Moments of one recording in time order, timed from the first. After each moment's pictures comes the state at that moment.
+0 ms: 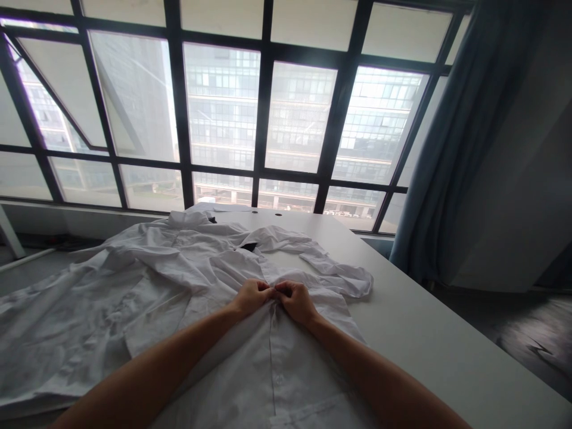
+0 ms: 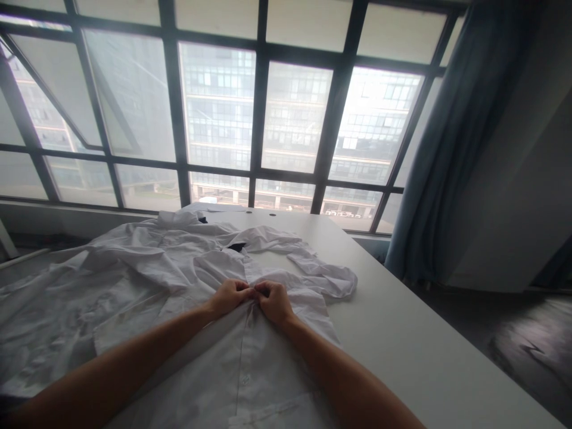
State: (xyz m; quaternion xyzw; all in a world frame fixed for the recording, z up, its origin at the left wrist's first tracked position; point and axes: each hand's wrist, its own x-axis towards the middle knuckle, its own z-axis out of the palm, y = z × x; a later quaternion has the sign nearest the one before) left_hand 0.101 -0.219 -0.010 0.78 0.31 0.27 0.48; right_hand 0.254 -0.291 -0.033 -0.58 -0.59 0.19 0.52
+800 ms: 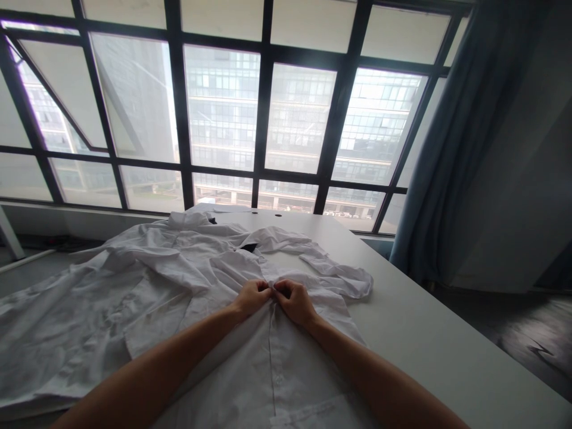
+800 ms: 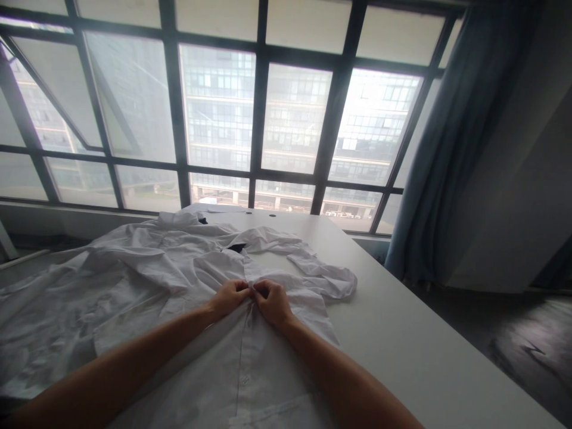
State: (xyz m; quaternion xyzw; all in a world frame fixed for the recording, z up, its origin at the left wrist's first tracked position) left_hand 0.104 -0.218 -0.016 0.74 0.29 0.31 0.53; right_hand 0.247 -0.296 -0.024 -0.59 -0.59 0.16 0.52
